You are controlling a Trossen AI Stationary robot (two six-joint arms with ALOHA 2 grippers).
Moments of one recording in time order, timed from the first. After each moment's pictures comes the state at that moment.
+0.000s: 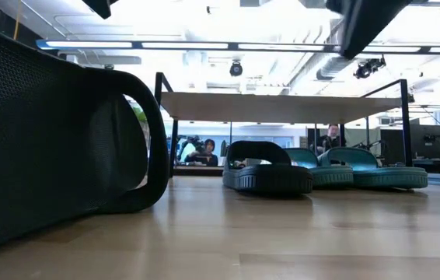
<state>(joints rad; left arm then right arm) -0.29 1.30 1.25 -0.99 -0.18 -0.27 0.59 1.79 1.49 -0.98 0.33 0.61</state>
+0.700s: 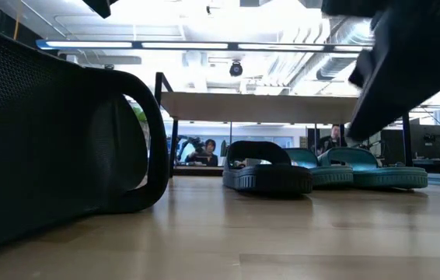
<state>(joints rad) -0.29 1.30 1.25 -0.99 -0.17 -0.26 0.64 1.80 1.09 -0.34 0.39 0.78</state>
